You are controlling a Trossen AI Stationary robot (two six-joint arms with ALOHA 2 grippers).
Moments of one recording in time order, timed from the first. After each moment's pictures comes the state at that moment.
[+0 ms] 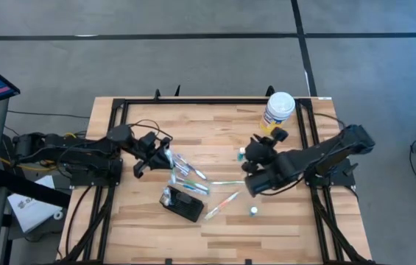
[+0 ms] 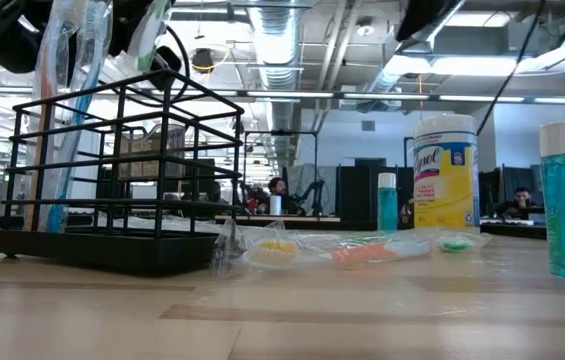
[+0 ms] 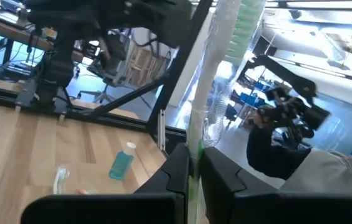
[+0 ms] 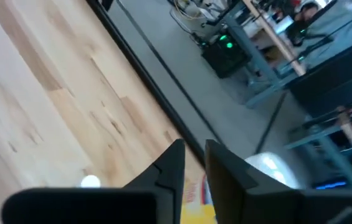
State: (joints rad) left arm 0.19 0.97 0.29 0.81 0.66 -0.48; right arm 0.40 1.56 1.44 -1.43 1.15 0.85
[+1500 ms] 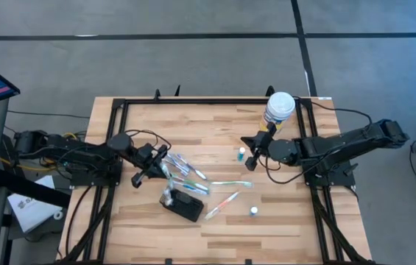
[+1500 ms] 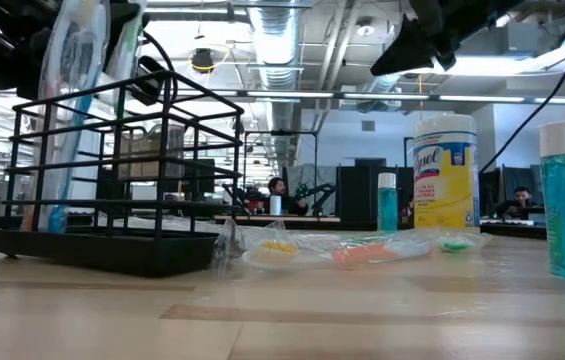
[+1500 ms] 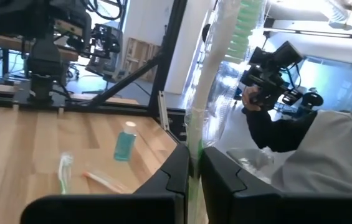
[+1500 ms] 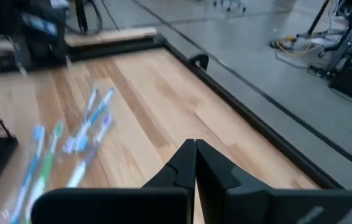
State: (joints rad) left arm 0.09 0.97 0.17 0.88 0.60 -0.30; right arm 0.17 1.12 0.76 -0.13 0.70 0.23
